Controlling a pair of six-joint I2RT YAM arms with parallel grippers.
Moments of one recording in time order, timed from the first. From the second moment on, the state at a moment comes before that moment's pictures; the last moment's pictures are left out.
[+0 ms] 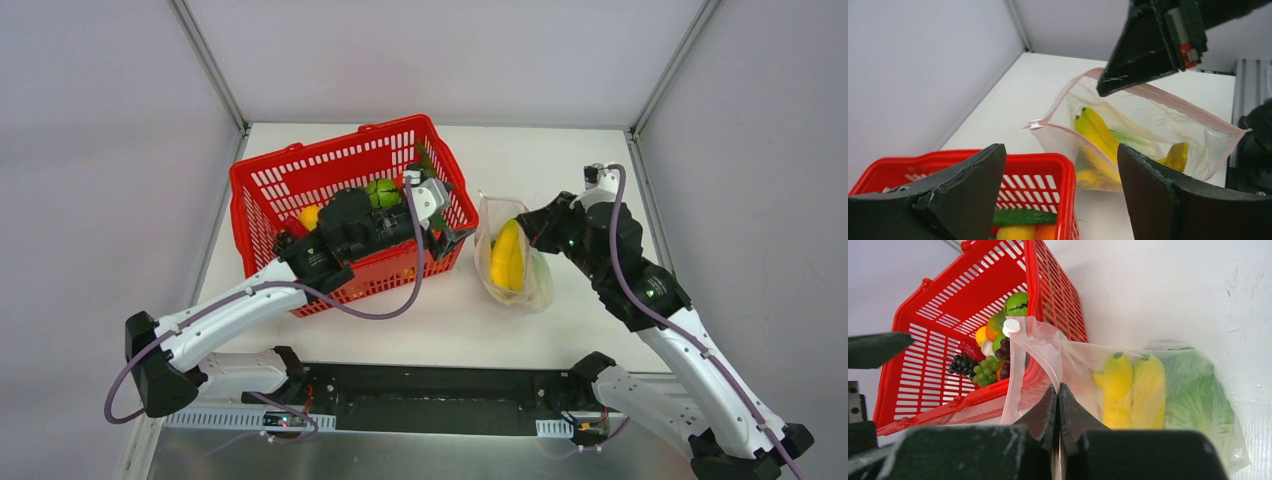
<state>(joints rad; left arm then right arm) -0.93 1.16 1.06 0.12 0.20 0.22 0.61 0.79 1.01 -0.53 0.16 0.66</state>
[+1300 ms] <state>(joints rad) -0.47 1.34 1.22 -0.85 0.18 -0.13 0.61 0.82 1.01 -0.53 0.14 0.63</state>
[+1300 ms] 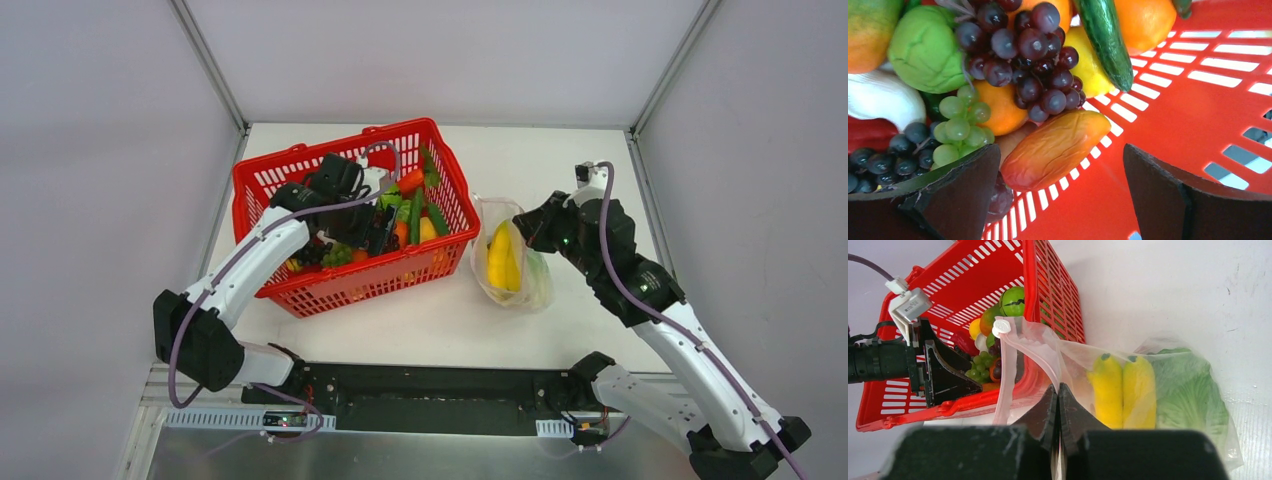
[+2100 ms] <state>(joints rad) -0.46 1.63 1.34 -1.13 0.27 0.10 0.61 0.84 1.01 -0.53 0.13 0.61</state>
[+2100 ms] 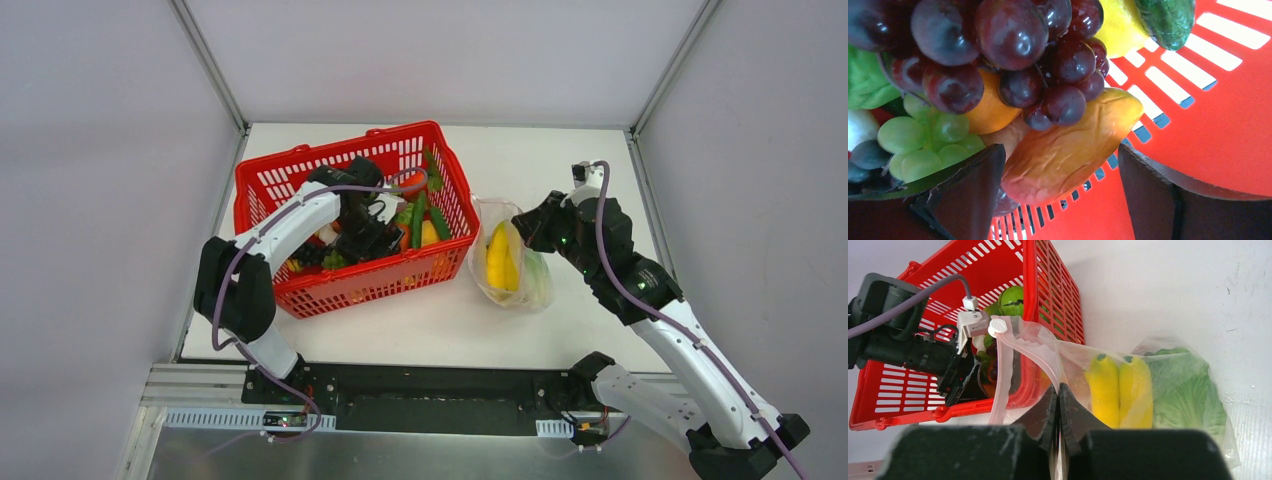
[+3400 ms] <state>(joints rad) -0.46 1.20 1.33 -1.02 0.17 0.02 0.61 0.84 1.01 -0.53 0.13 0.61</state>
